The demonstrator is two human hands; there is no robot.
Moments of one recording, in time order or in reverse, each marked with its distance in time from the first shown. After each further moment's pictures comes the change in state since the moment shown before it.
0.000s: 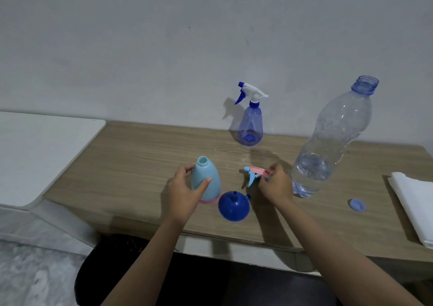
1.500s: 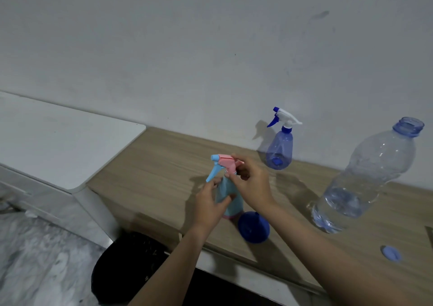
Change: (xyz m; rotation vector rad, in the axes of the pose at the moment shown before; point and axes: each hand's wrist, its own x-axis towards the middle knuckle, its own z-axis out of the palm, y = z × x) left_hand -0.013 0.034 -0.006 -0.063 -0.010 -0.062; right_hand -0.036 -0.118 0.030 0.447 -0.206 -0.680
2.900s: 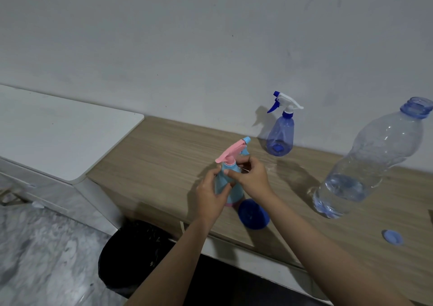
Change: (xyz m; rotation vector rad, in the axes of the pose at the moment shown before) left_hand -0.009 -0.006 0.008 0.103 0.063 0.039; right_hand -0.008 0.027 0.007 0.239 -0.021 0.325
